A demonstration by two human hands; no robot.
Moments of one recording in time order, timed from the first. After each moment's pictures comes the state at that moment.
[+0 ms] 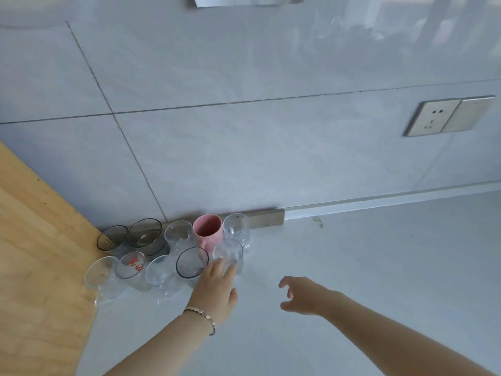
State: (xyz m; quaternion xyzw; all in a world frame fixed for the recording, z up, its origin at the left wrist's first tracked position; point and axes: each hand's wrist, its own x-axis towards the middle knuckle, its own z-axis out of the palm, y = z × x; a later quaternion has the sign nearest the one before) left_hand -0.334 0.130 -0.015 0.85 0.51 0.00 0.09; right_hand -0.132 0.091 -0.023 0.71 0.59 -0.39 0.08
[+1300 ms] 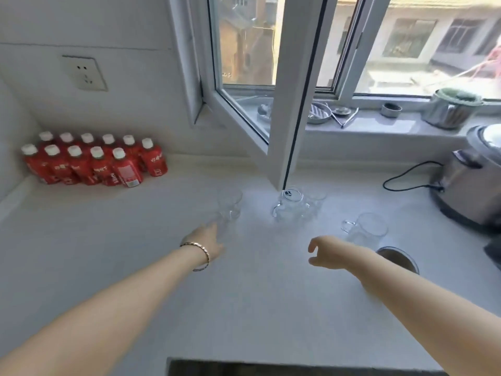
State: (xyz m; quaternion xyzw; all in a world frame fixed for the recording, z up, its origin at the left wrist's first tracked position) left_hand 0.580 -0.358 0.002 0.97 0.01 -0.20 0.16; right_hand 0.536 -0.622 0.030 0.95 -0.03 -0.31 -0.07
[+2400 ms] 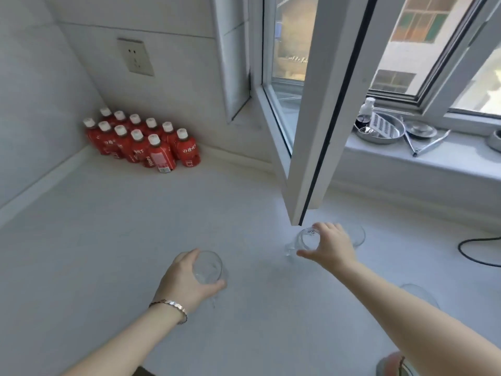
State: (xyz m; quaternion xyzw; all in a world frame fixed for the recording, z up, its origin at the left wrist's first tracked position) left_hand 0.546 -0.389 -0.002 0.90 0.25 -0.07 0.35; right_hand 0.682 -0.651 -0.028 0.98 0.06 -0.10 -0.17
